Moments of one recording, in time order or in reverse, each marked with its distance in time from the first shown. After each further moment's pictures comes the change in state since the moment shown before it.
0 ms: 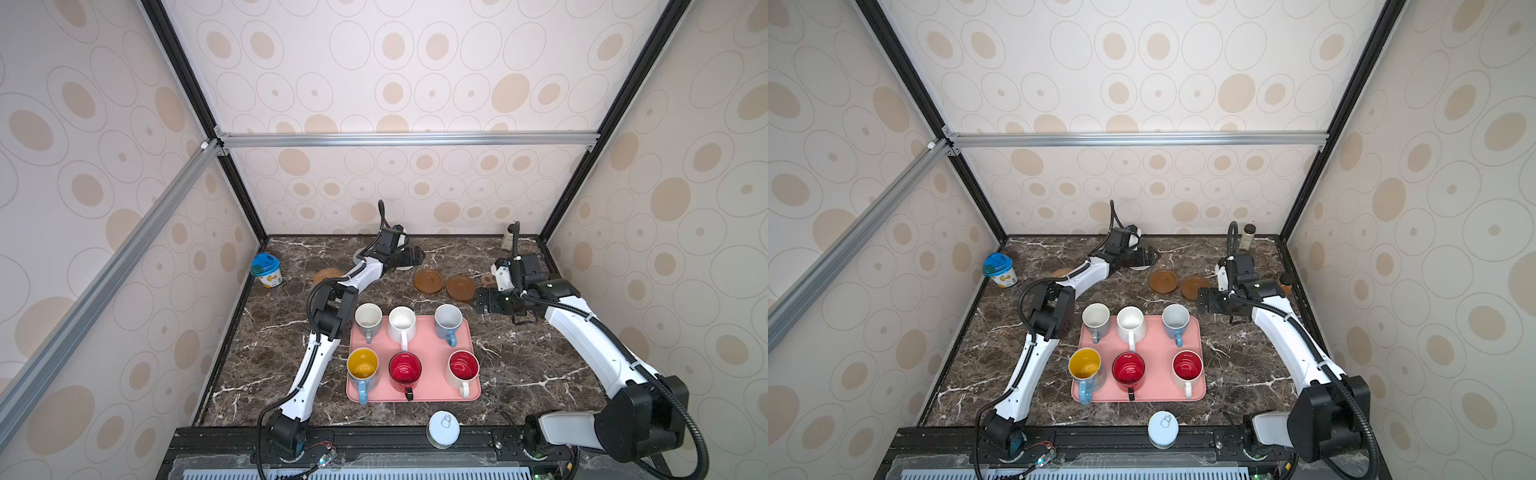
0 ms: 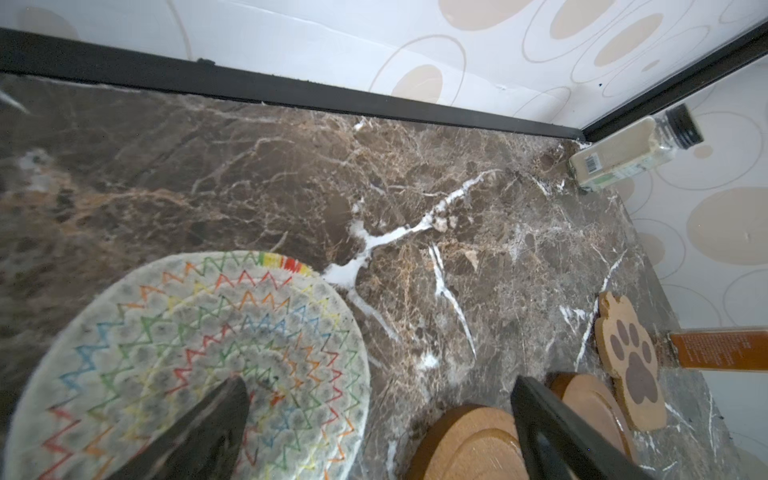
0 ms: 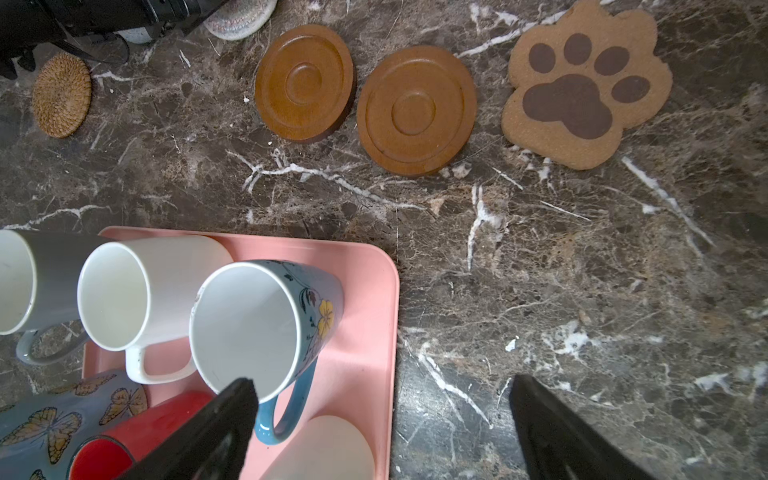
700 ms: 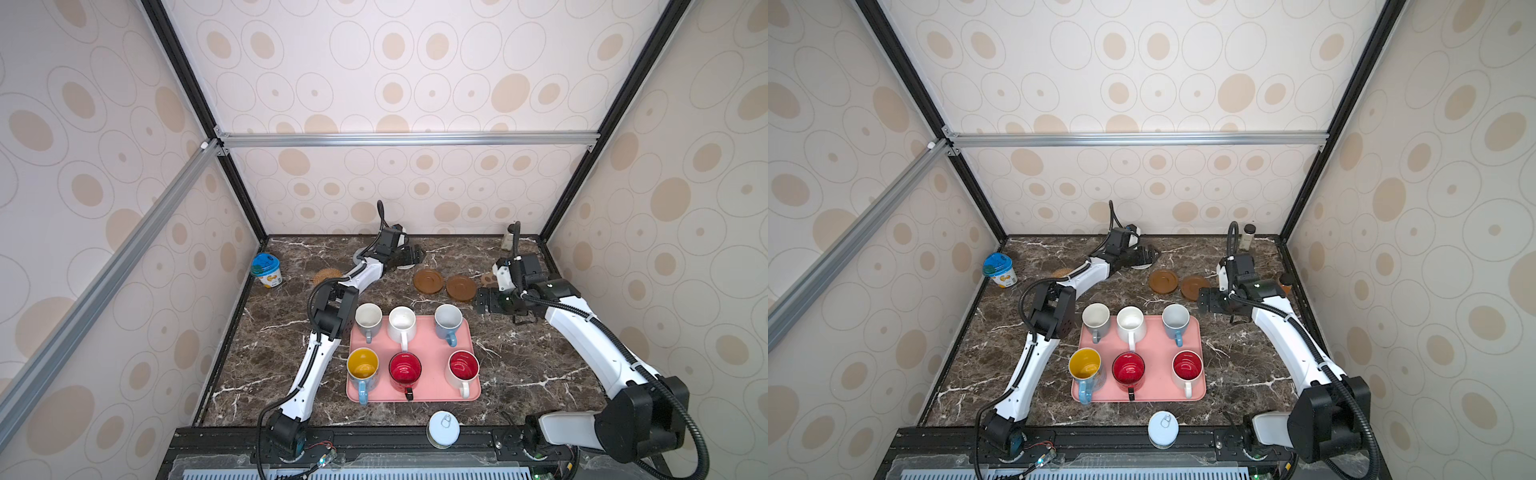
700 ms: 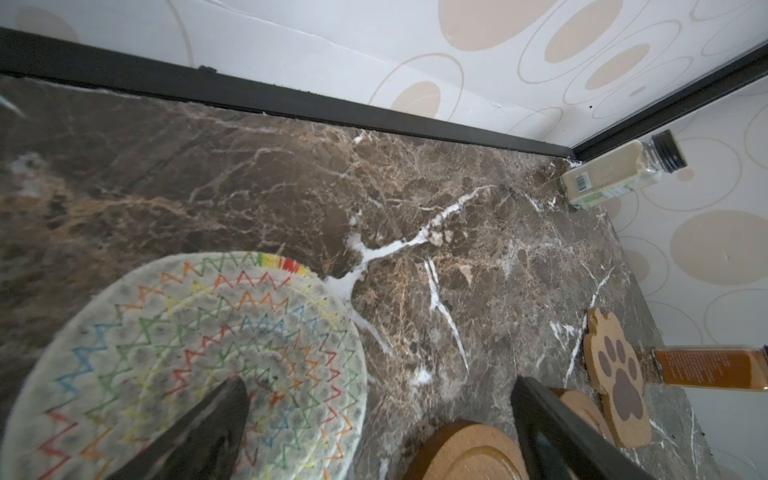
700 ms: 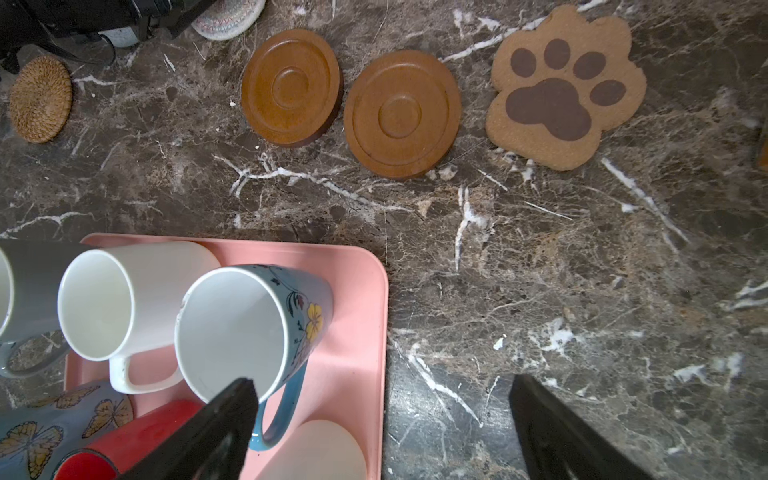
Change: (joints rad) left arm 0.000 0.006 0.008 0.028 0.000 -0.042; right arm 0.001 -0.004 0.000 -0.001 0.036 0.004
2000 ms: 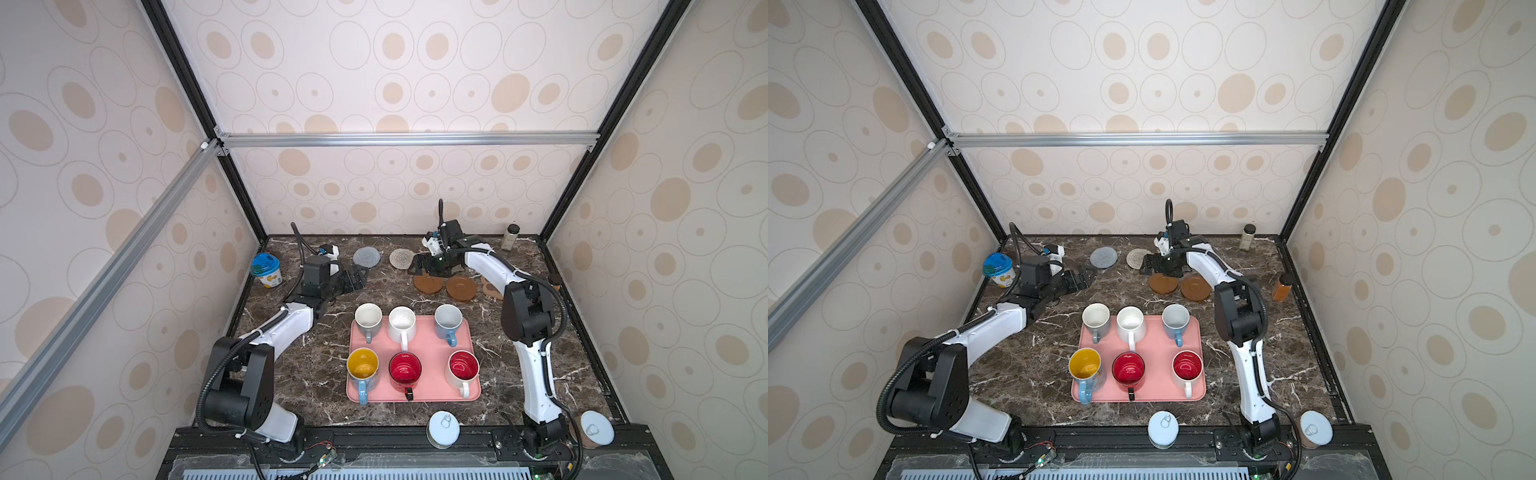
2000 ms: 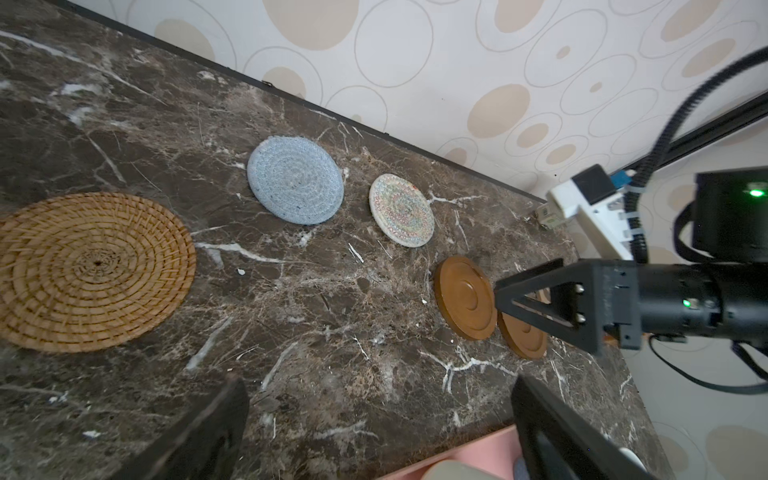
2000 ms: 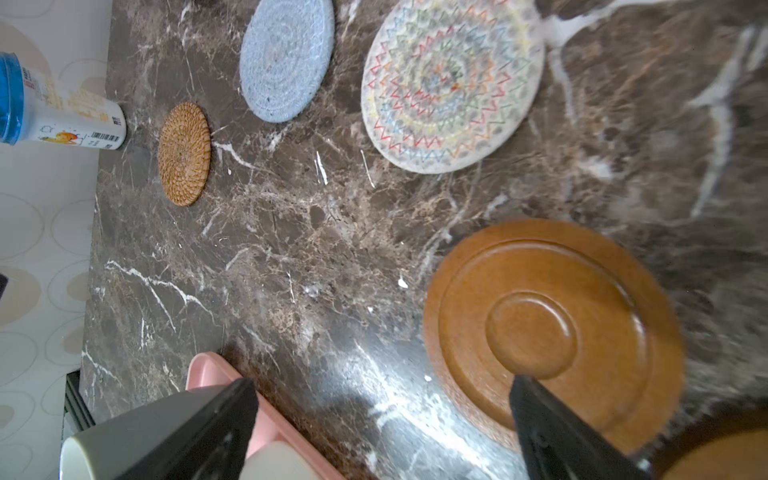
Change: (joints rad) left arm 0.226 -1.157 -1.358 0.309 -0.061 -0.008; right arm 0.154 0.991 0.887 0.074 -0.358 0.018
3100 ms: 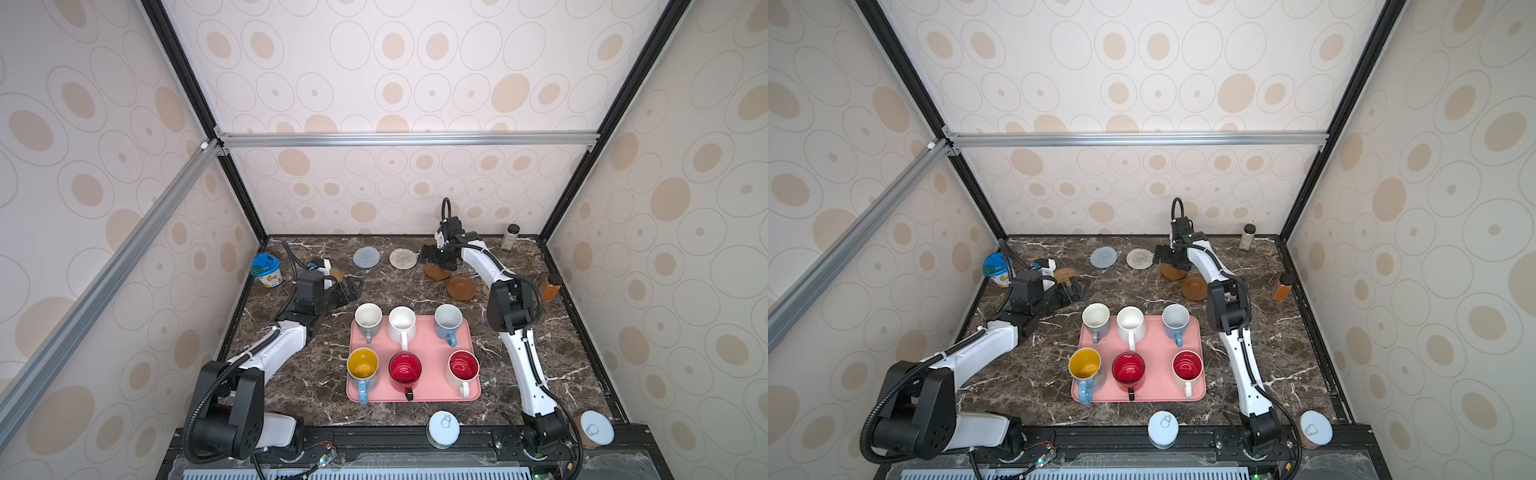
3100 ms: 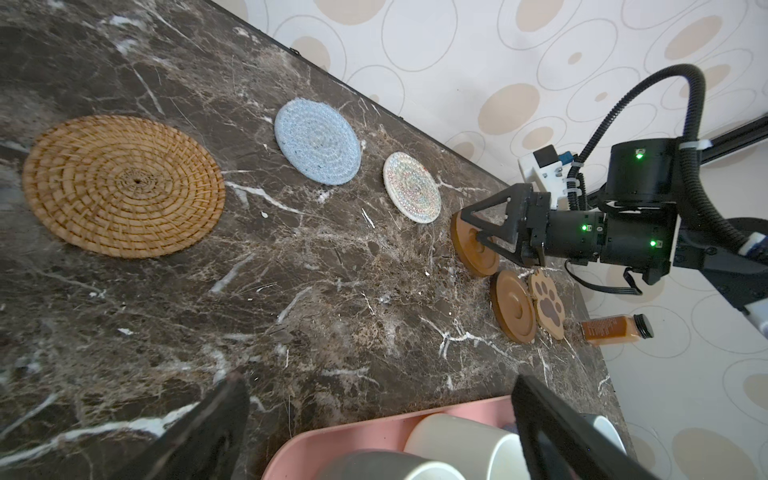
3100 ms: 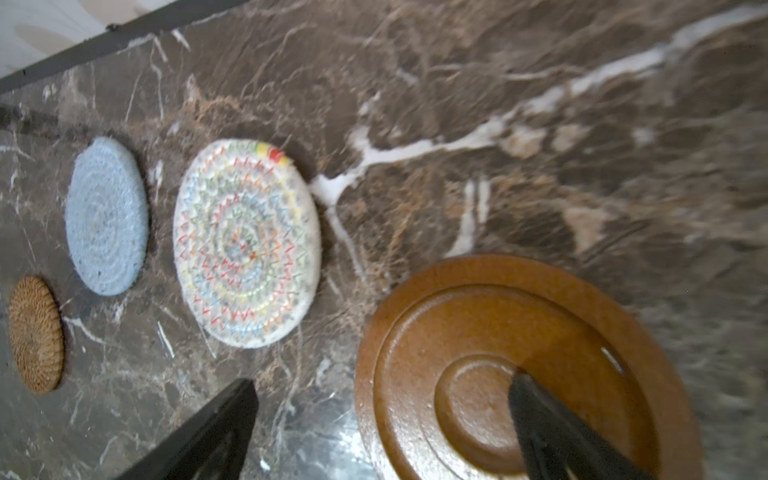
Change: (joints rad) left arm 0.010 -0.130 -0.152 0.003 -0.008 -0.092; right arm -0.079 0.303 0.396 -0.068 0.218 0.161
